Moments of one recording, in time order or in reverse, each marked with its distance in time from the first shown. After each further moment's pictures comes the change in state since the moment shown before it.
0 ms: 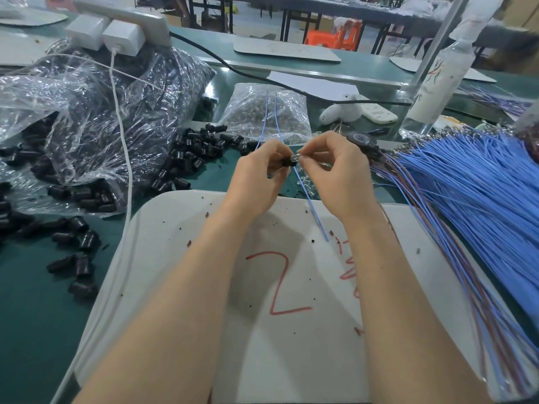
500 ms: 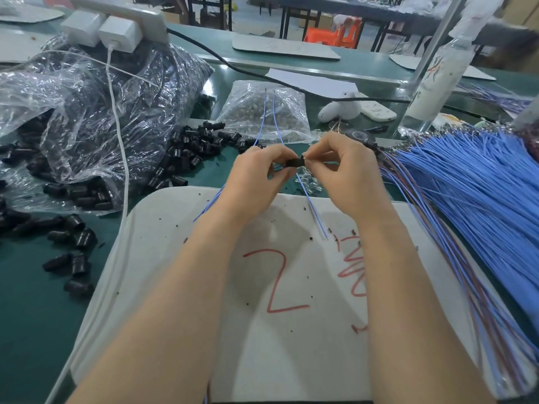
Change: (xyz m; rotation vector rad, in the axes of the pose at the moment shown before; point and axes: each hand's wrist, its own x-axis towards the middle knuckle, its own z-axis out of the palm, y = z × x) left_hand -0.003 0.002 -0.003 0.214 -0.037 0.109; right_hand 0.002 0.011 -0.014 -0.129 -0.062 -0.021
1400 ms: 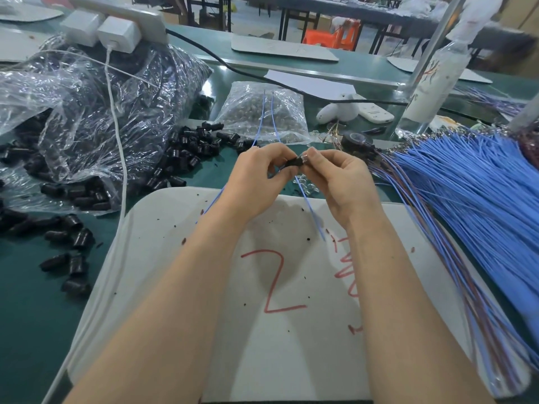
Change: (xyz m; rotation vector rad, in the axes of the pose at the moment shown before) left_hand 0.001 0.006 0.000 -0.045 0.001 -0.019; right_hand 0.006 0.015 0.019 0.853 0.037 0.431
